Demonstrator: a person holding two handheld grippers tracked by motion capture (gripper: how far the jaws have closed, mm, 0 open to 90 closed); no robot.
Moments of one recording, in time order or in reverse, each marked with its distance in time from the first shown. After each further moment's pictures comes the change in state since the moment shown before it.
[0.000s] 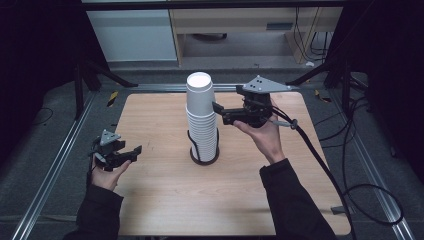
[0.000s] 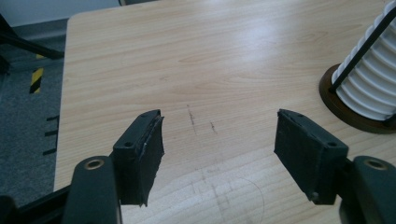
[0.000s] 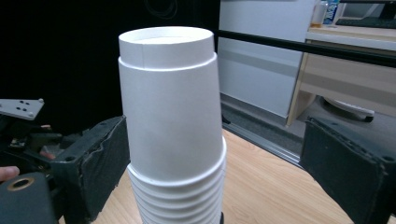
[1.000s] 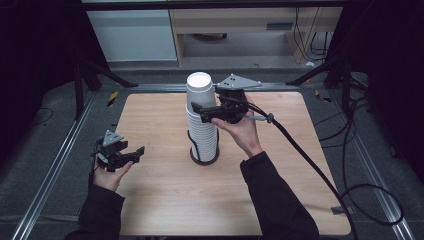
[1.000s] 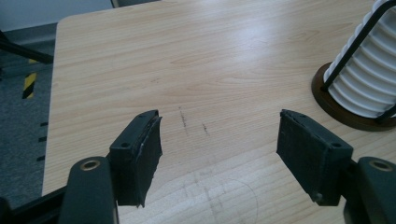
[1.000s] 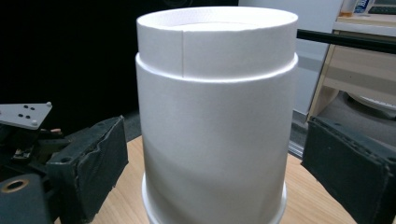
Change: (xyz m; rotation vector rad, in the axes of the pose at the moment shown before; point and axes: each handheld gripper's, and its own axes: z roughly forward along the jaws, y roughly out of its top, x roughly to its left) left arm -0.004 -0.001 0.003 -0.009 -0.022 0.017; right arm 0.019 0.000 0.052 0.034 0.062 0.002
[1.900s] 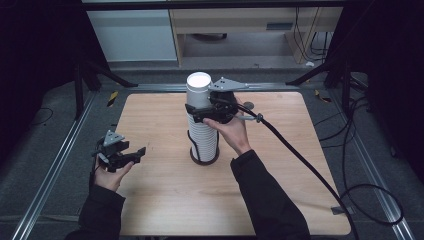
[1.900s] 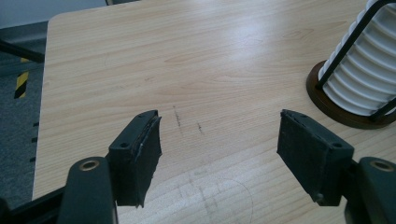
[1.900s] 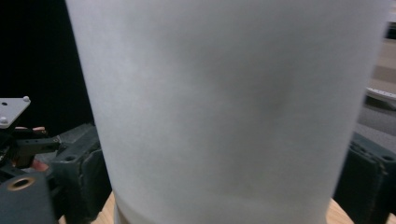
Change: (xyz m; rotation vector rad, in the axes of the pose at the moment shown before) left arm -0.001 -0.001 0.002 0.005 -0.015 0.003; right arm -0.001 -0.015 0.033 0.028 -0.005 0.019
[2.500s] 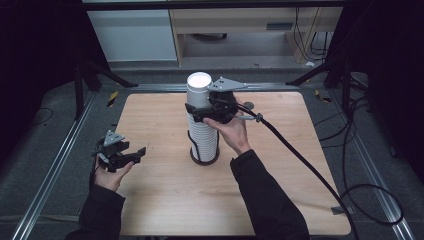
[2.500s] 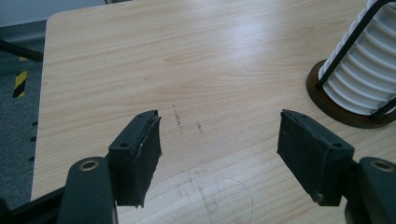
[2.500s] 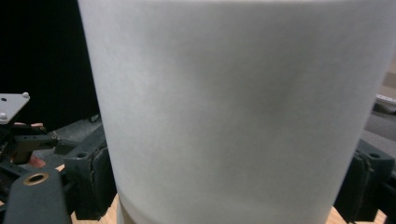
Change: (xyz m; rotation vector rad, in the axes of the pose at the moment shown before) left arm 0.000 0.000 0.000 0.002 -0.003 -0.003; right arm 0.002 0.002 -0.001 0.007 -0.005 -0.025
